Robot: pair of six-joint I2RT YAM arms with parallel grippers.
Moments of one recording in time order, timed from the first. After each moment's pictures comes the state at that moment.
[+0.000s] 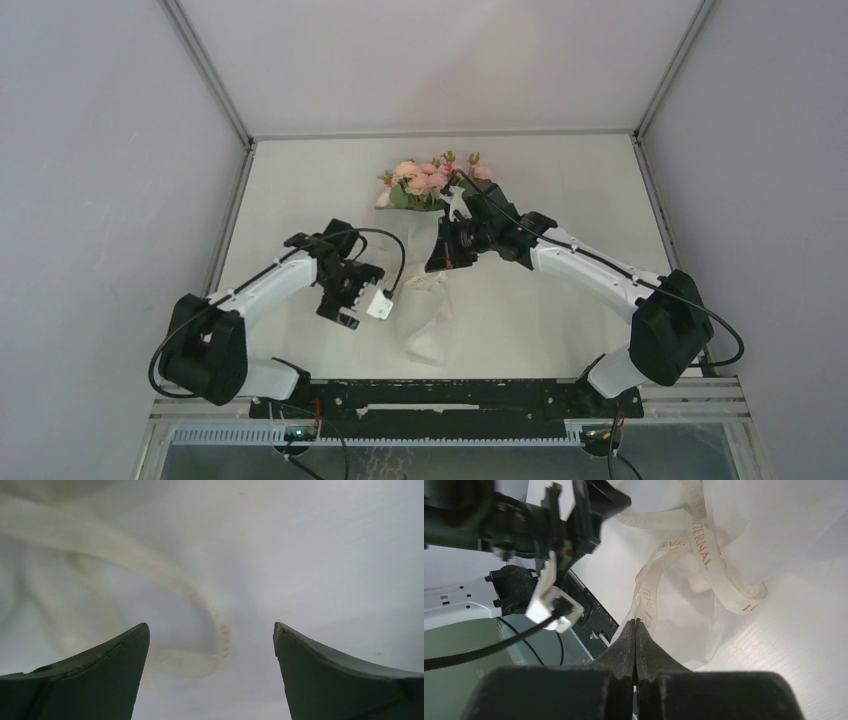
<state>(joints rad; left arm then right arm) -0.41 1.32 0.87 -0.90 0.31 1.56 0.72 1.50 1.16 -0.43 -0.45 0.58</state>
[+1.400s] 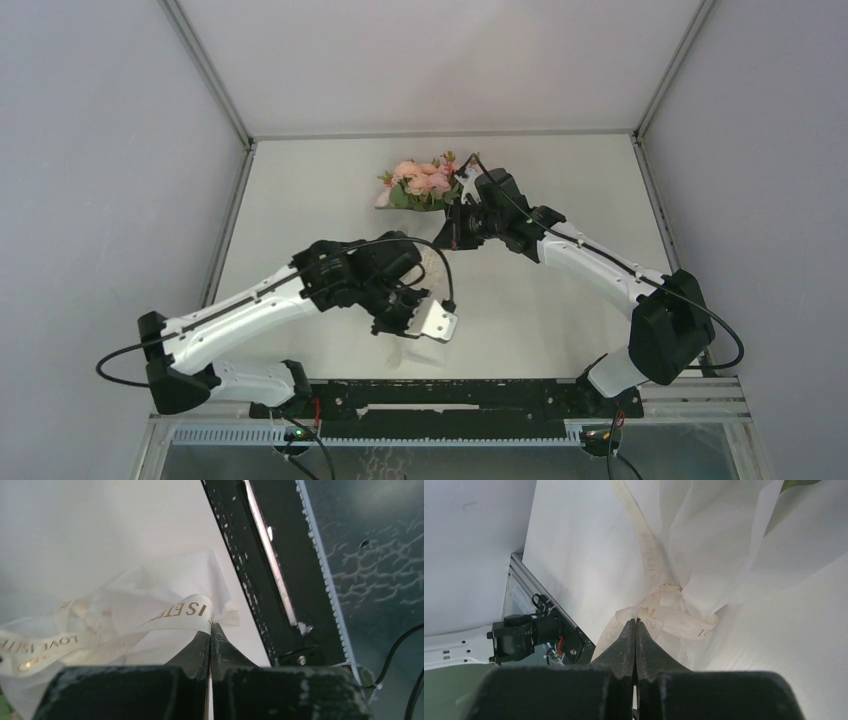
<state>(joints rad) -1.05 1.22 1.29 -1.17 0.45 0.82 0.63 1.50 1.16 -0.34 -0.39 0.59</state>
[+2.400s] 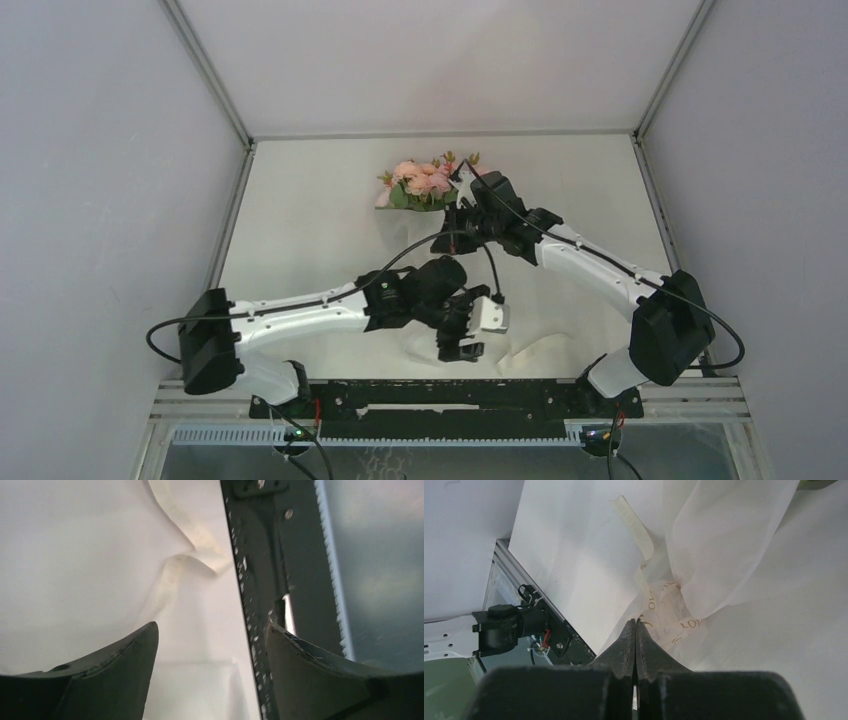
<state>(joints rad) -1.19 1.46 1.11 -0.38 0.45 0.30 0.67 1.49 1.16 -0.34 -0.38 0.51</state>
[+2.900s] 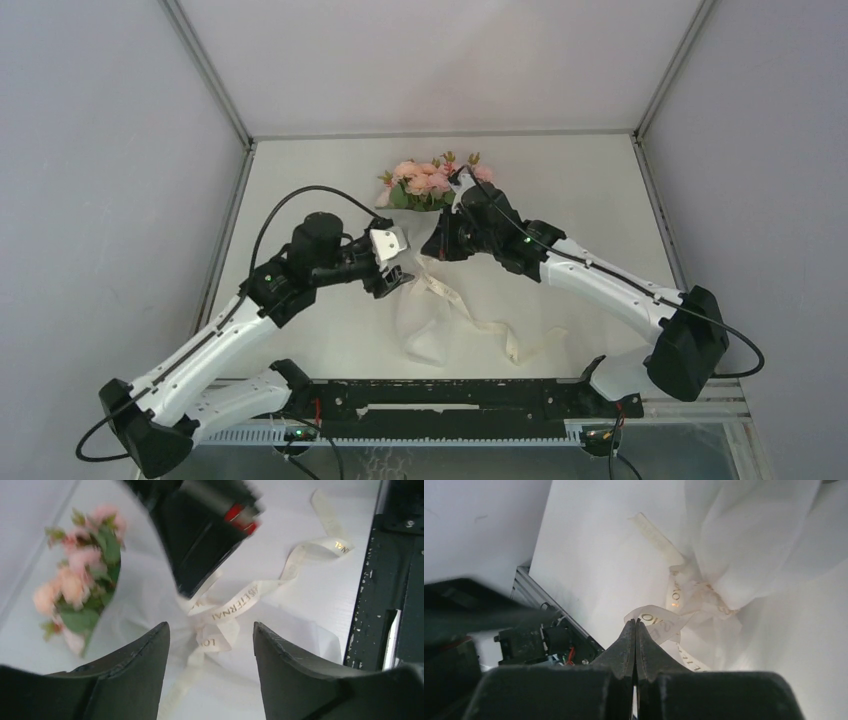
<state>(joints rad) -0.77 0.95 0.96 -0.45 0.38 0.44 0.78 1.40 1.16 -0.36 -0.17 0.67</state>
